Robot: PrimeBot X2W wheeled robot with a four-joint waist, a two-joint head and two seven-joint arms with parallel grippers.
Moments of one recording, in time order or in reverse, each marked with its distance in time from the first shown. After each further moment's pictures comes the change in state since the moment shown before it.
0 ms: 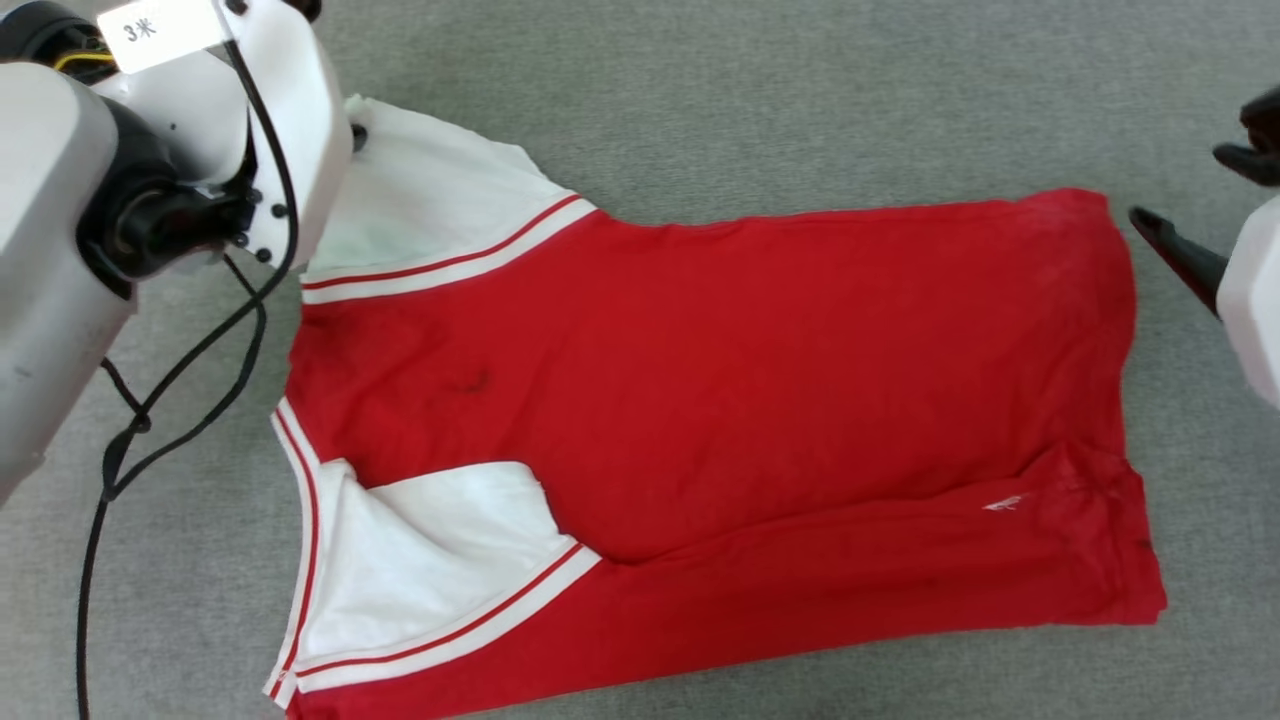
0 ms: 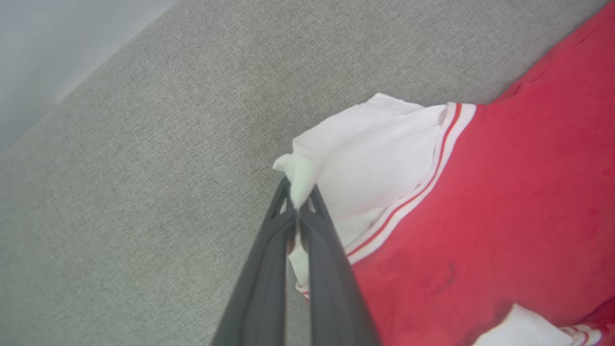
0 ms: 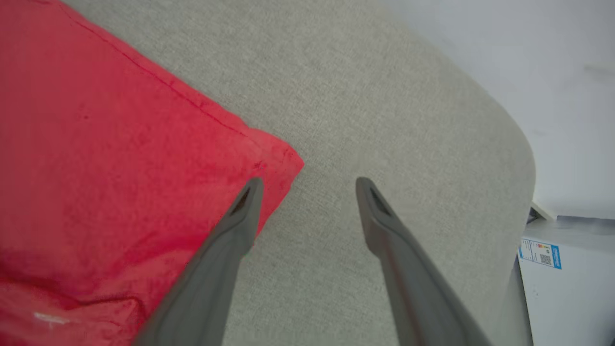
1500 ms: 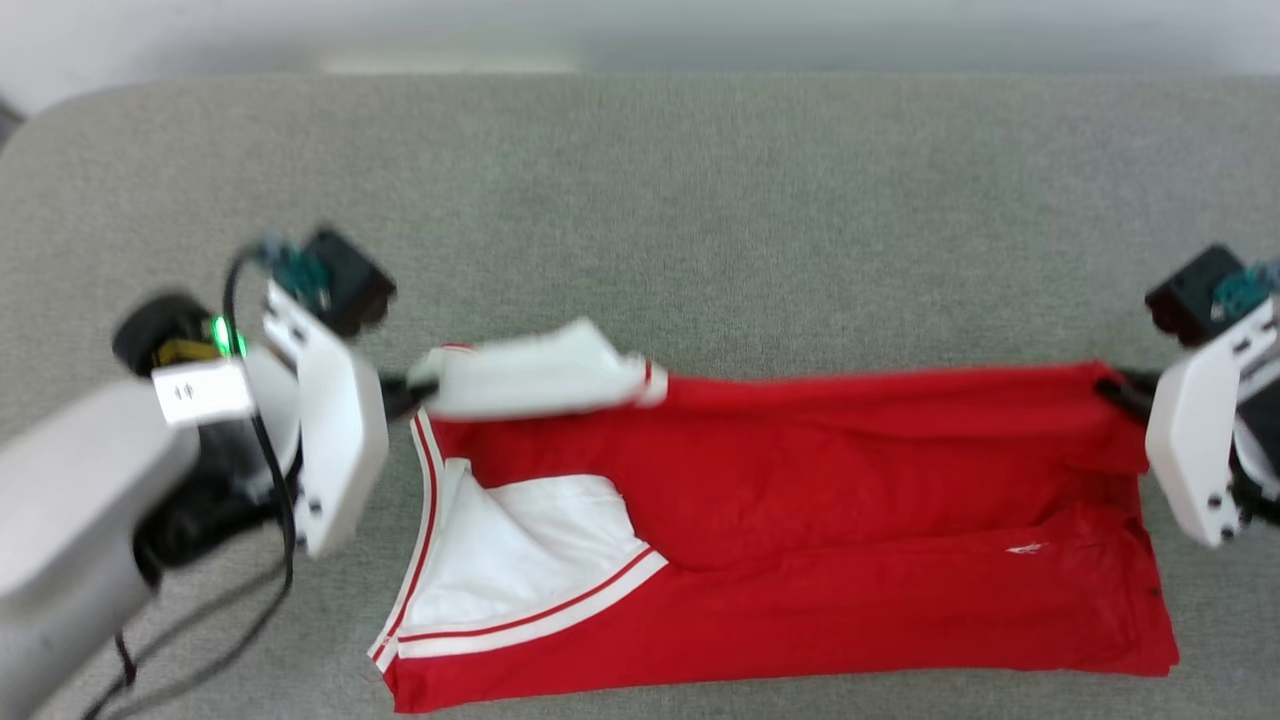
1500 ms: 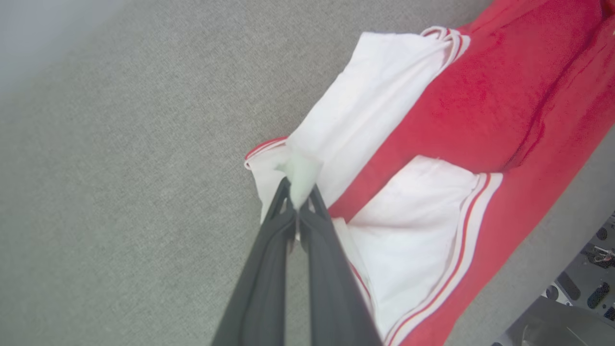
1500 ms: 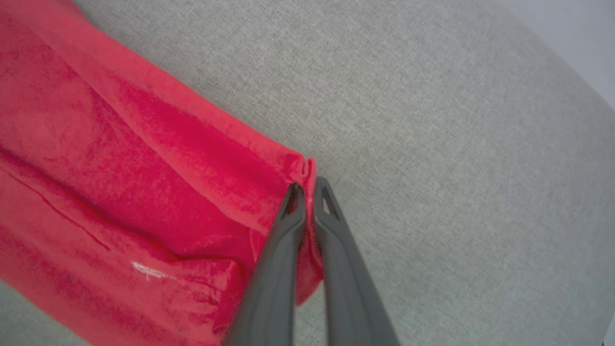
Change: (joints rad) left arm 0.302 0.188 -0.169 -0.301 -0.083 0.041 -0.321; right arm -0.001 -0.050 0.378 0.316 0.213 0.000 -0.254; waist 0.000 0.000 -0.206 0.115
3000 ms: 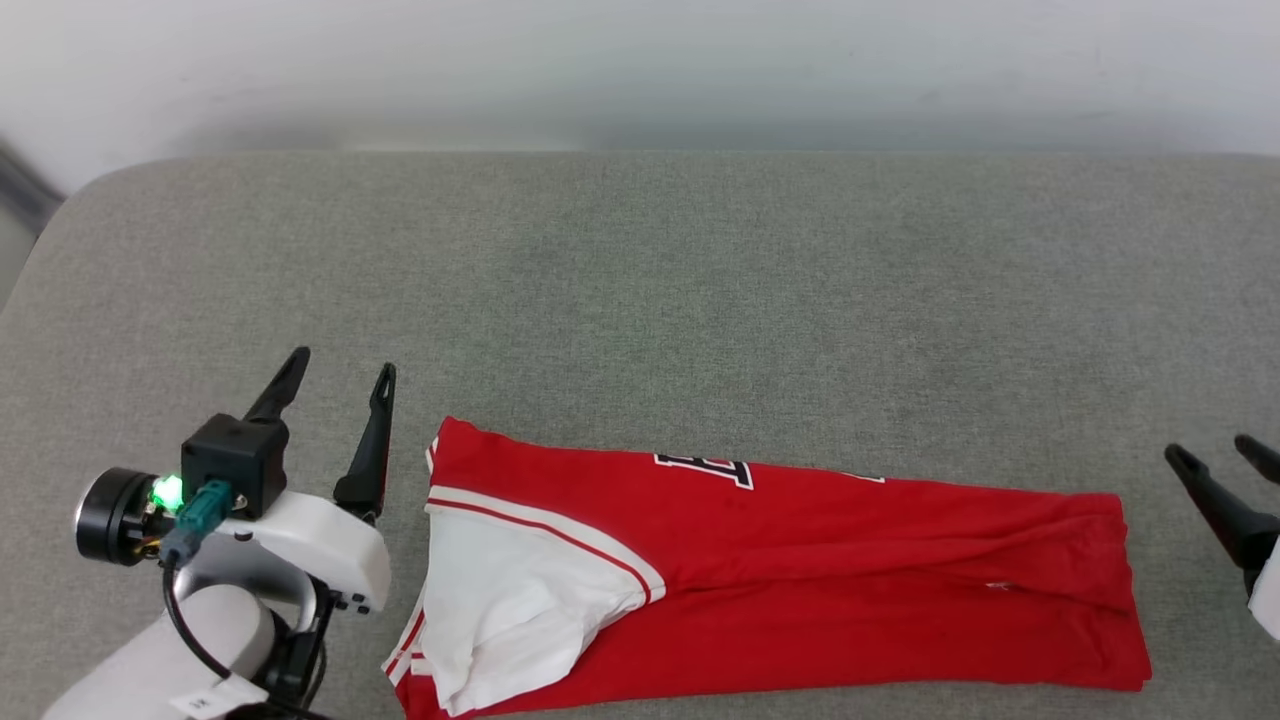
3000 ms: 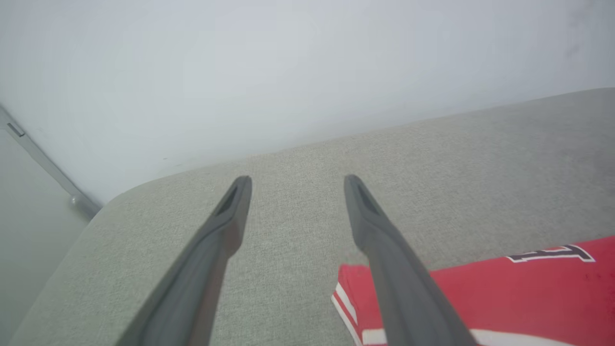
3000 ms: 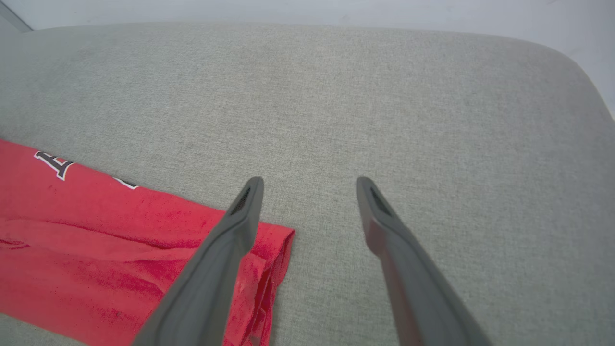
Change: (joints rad) left arm 0.486 -0.141 0.264 0.029 0.263 0.504 -0.748; right arm 0.528 0.135 -0.599 -0.026 0.029 0.000 -0.266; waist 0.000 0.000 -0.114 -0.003
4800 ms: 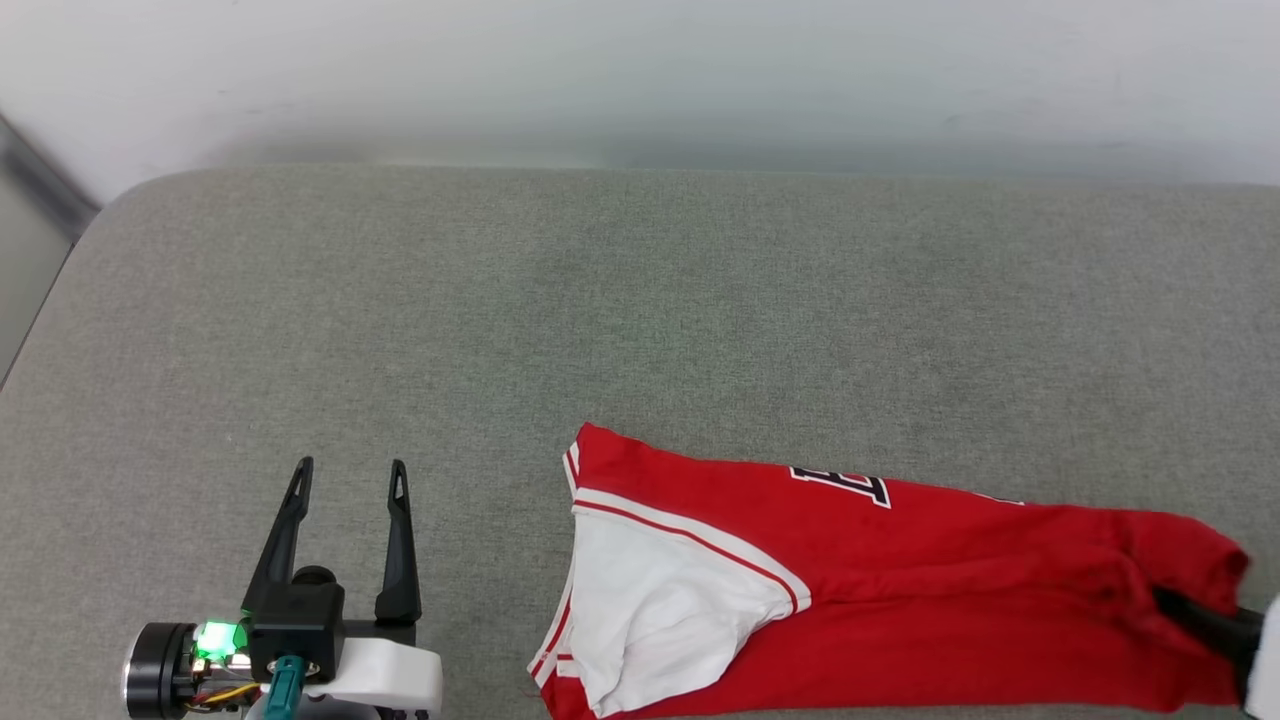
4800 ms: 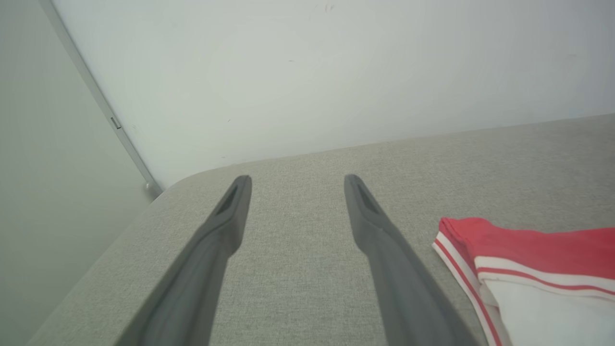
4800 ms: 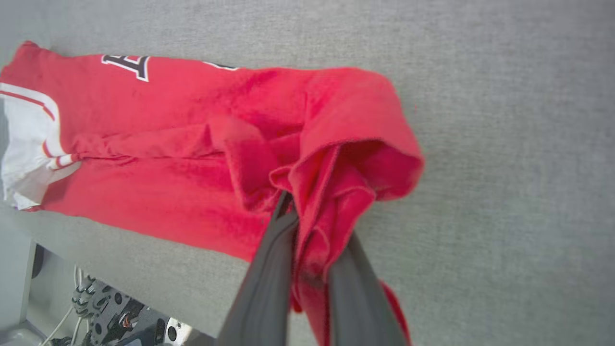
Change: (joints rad) left arm 0.463 -0.583 0.682 -0.056 0.770 -0.236 -0.002; right arm 0.135 -0.040 0.022 -0.008 0.256 0.000 0.271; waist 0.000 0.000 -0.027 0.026
